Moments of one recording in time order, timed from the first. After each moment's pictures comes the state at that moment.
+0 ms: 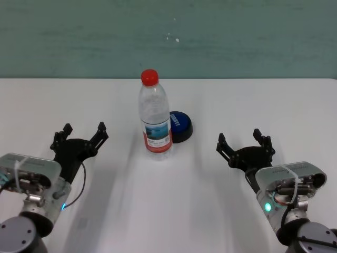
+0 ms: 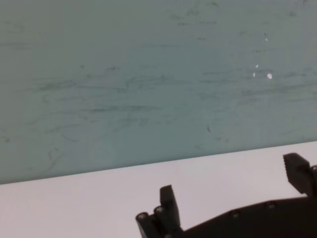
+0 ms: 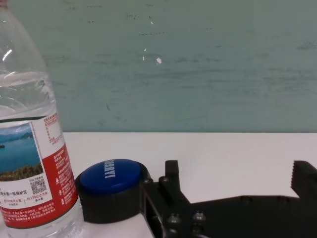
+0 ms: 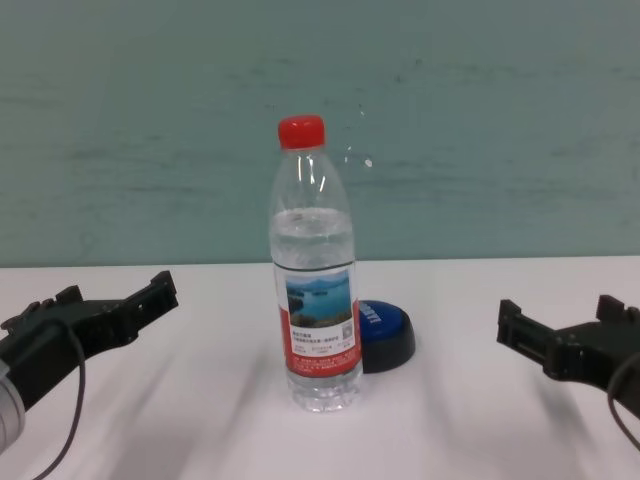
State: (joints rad) left arm 0.01 0.22 0.15 -1.53 -0.14 -0.08 -0.05; right arm -0.06 0.16 -0.26 -1.64 0.19 -0.04 -0.06
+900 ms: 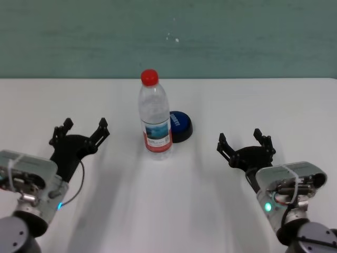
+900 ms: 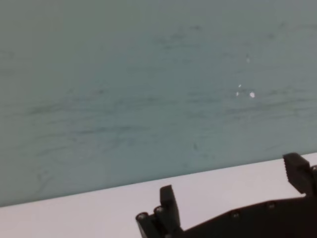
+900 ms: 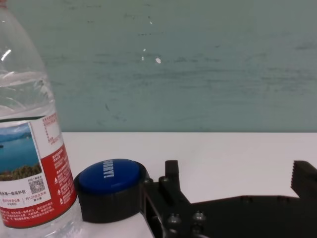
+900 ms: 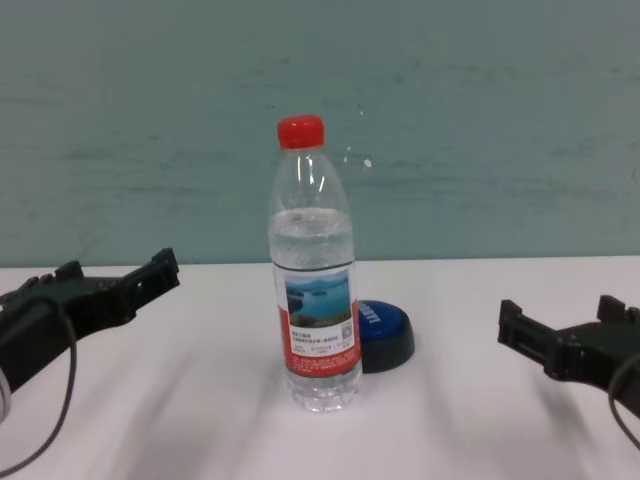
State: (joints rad) left arm 0.04 0.22 0.15 -1.60 -0.12 -0.06 -0.08; right arm -0.06 0.16 -0.26 -1.64 0.19 -0.04 -0.06
